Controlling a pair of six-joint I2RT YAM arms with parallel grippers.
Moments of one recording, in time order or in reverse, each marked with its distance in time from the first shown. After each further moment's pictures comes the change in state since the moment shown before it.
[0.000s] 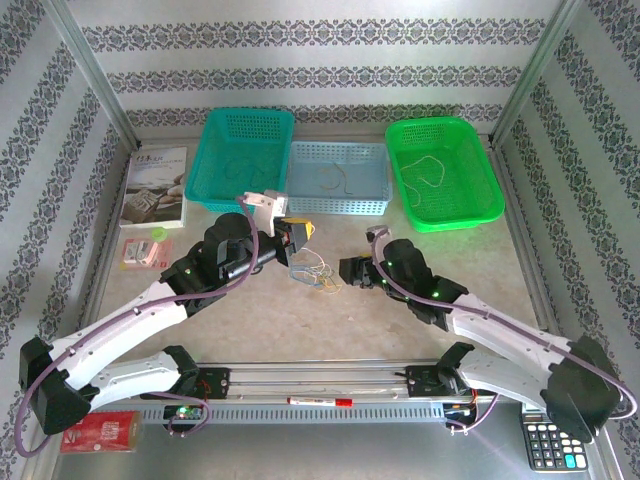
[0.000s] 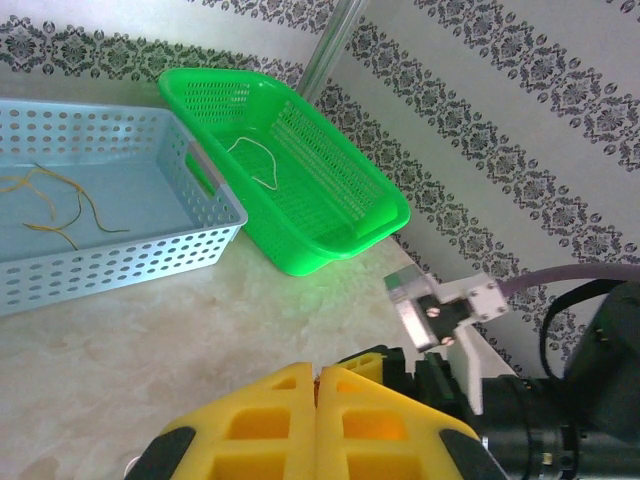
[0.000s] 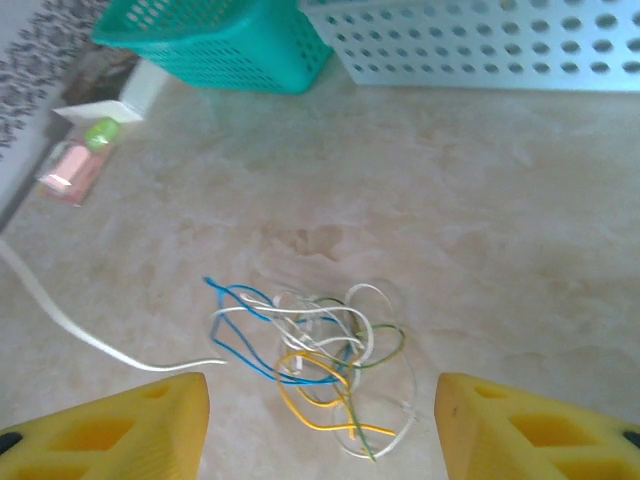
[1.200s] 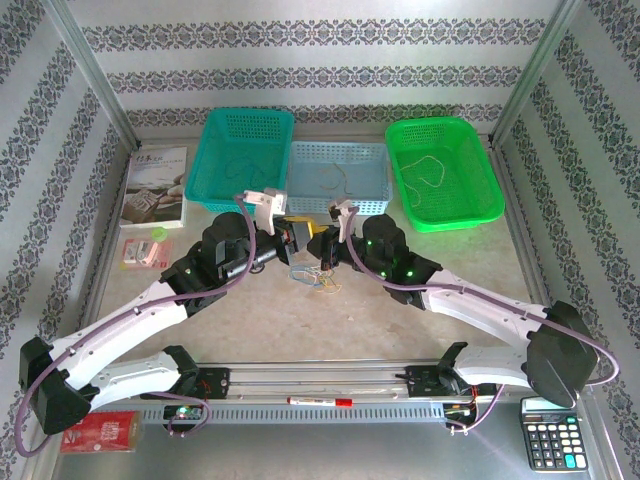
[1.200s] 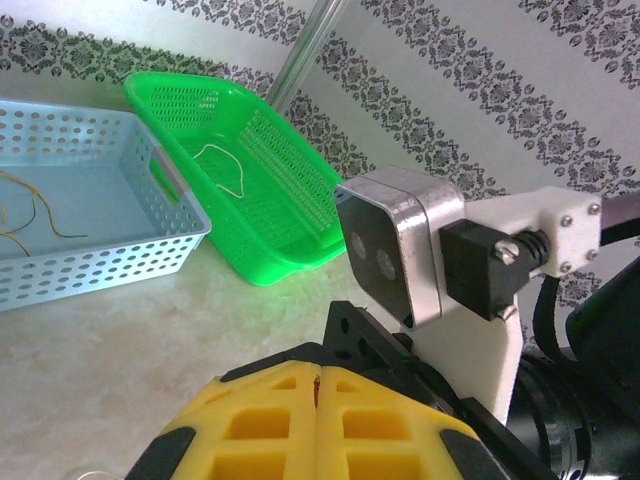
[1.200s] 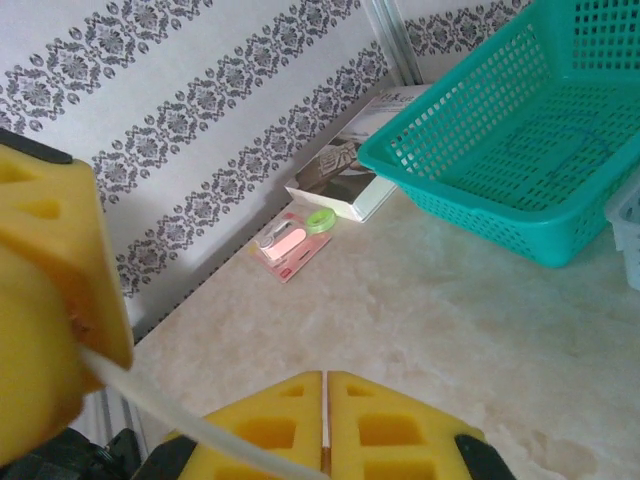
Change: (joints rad) left arm 0.000 0.001 0.000 0.052 0.045 -0.065; right arm 0.093 0.235 0.245 0.298 -0.171 -0.068
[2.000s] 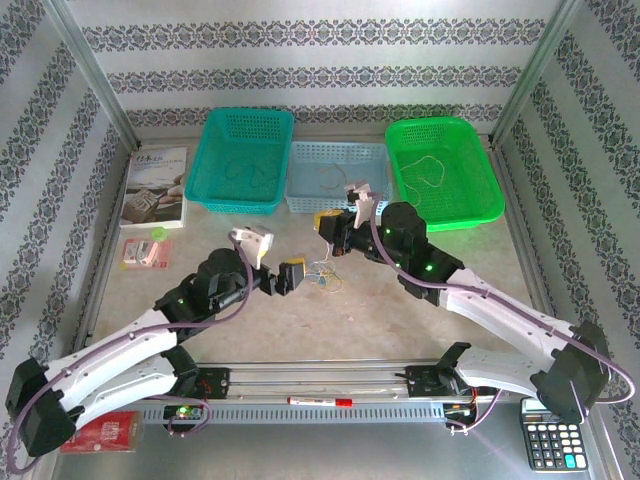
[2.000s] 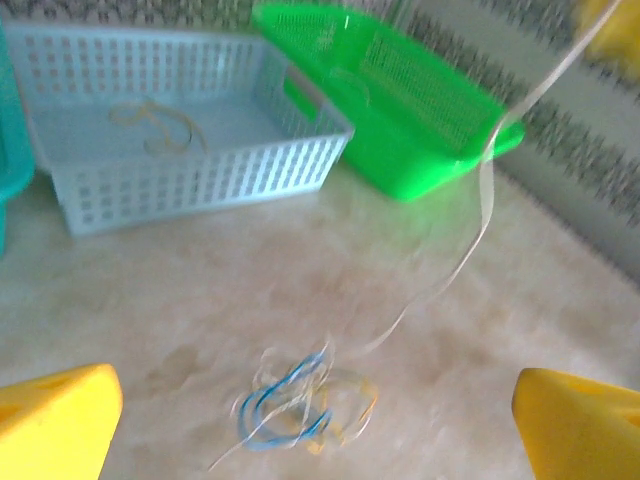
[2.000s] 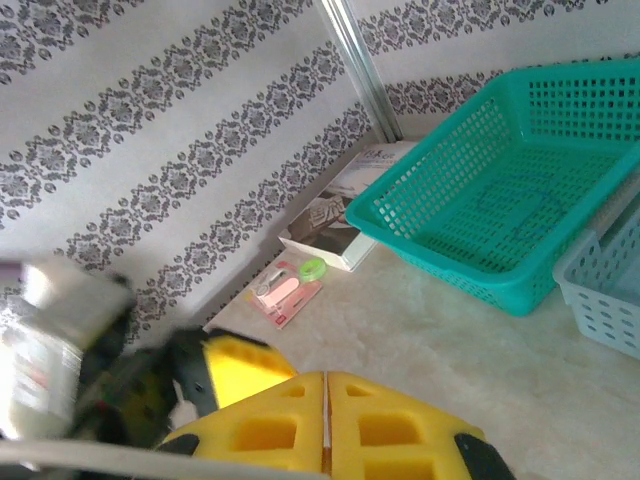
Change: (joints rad) left arm 0.003 -0.179 -0.349 0.001 -0.154 0.210; right arm -0.055 -0.098 0.096 -0.142 0.007 0.002
